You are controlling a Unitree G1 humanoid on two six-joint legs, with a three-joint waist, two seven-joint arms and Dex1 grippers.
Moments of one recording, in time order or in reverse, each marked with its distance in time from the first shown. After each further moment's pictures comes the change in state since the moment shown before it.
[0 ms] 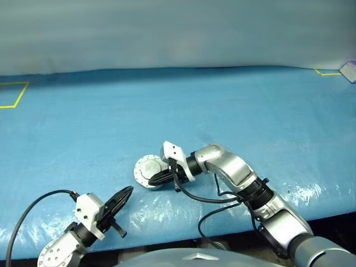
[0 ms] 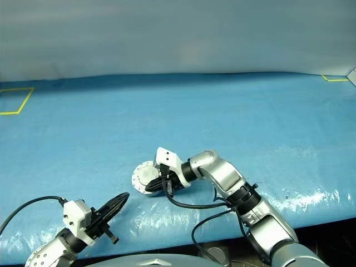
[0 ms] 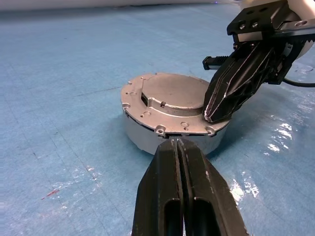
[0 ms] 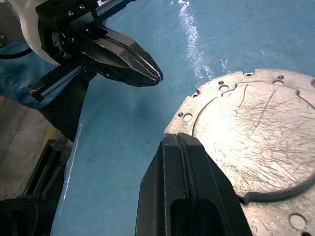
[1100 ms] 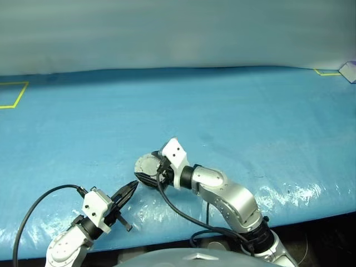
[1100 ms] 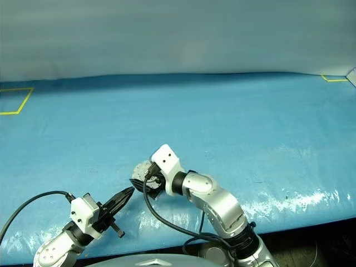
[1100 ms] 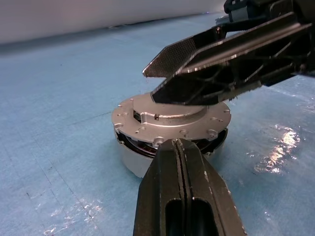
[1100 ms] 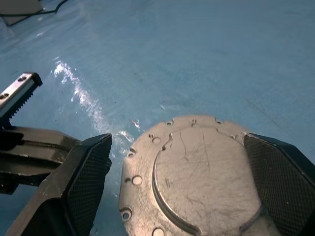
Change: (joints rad) left arm -0.063 -0.038 -0.037 0.044 0.087 -0.073 -0.002; right arm 0.321 0.178 -0.015 -0.361 -0.039 0.097 -0.674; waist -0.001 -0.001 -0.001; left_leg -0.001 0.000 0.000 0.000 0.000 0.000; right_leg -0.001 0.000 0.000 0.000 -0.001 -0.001
